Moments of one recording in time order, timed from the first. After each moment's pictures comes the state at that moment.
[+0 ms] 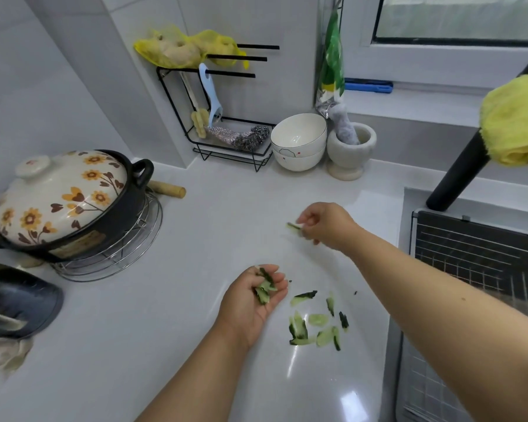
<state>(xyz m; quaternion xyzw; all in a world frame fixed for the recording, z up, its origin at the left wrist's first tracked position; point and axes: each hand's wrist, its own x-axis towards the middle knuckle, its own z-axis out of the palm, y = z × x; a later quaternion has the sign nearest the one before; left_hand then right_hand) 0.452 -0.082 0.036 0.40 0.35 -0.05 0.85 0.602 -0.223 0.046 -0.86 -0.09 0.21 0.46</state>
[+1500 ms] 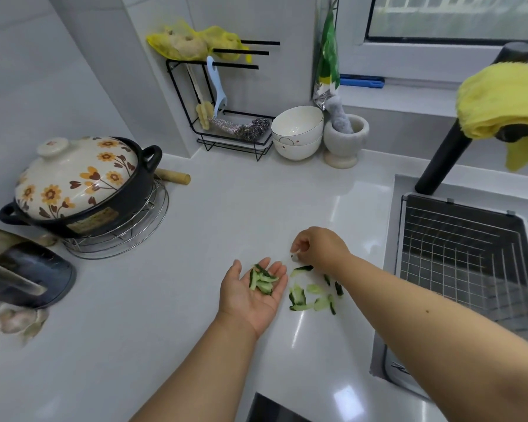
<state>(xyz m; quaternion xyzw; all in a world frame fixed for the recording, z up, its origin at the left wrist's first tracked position) 0.411 -0.090 0.043 0.22 0.43 -0.04 0.88 0.533 -0.220 0.008 -0.93 -0.17 0.20 0.27</state>
